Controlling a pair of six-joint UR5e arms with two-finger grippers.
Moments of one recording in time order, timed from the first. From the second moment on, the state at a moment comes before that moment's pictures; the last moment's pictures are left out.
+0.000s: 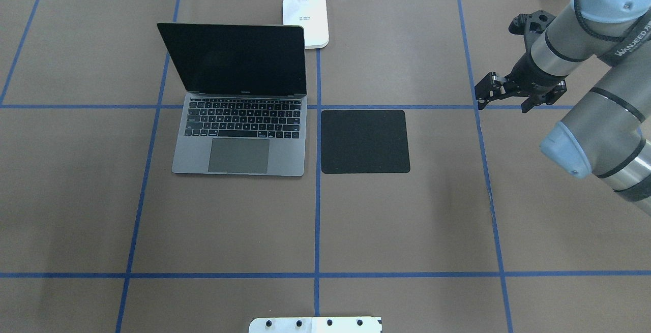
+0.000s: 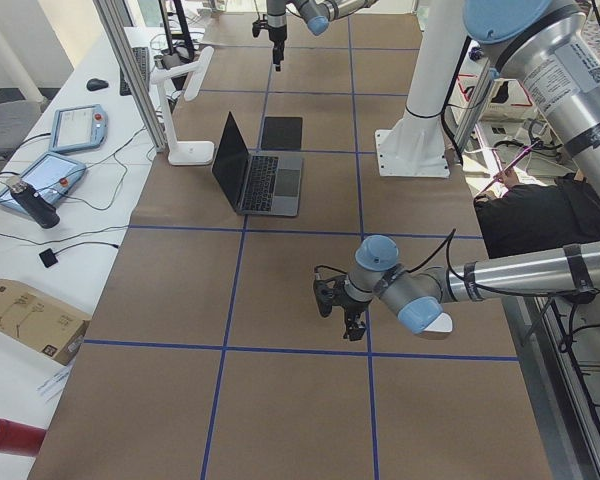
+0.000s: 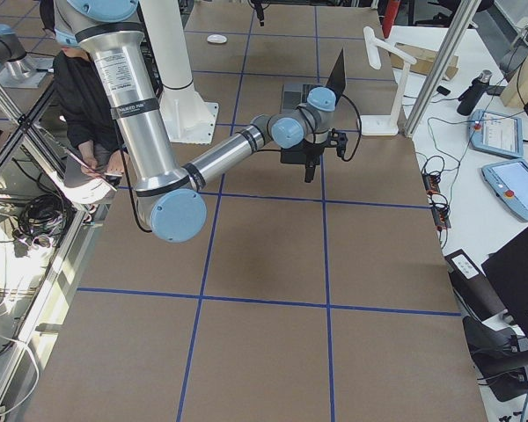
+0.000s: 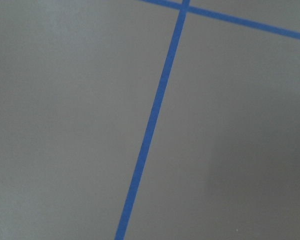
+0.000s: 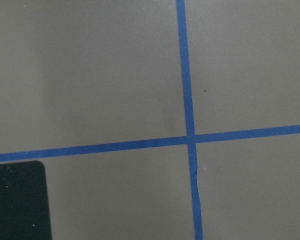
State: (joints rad) left arm -0.82 -0.92 -1.83 -2.63 -1.97 -1.20; right arm 0.95 -1.27 1.81 -1.57 2.19 0.87
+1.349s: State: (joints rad) left arm -0.25 -0.76 -1.83 -2.89 -1.92 -1.37; right arm 0.95 -1.31 1.84 -1.57 2.23 0.88
